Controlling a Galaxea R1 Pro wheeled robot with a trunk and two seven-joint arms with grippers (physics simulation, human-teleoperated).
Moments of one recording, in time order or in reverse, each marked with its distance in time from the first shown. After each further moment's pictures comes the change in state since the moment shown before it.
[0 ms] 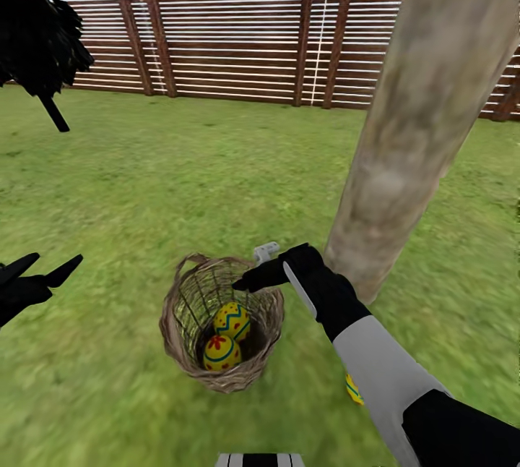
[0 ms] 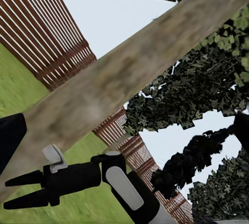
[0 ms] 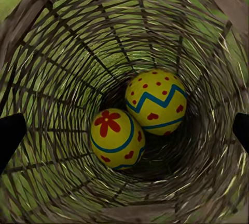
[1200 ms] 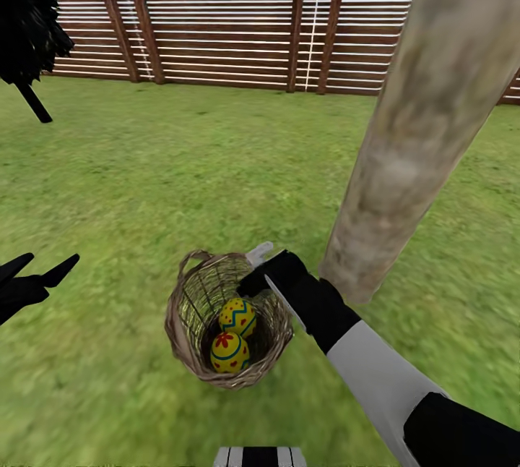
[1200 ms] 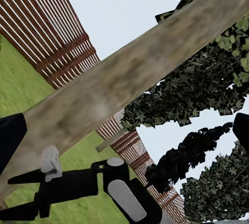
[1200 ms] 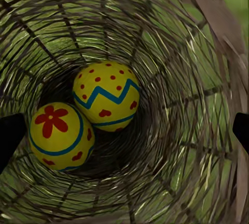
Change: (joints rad) left arm 0.005 0.000 0.011 -0.006 0.006 0.000 -0.011; right arm 0.008 0.003 0.199 -0.060 0.019 0.036 -0.244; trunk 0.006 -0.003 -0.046
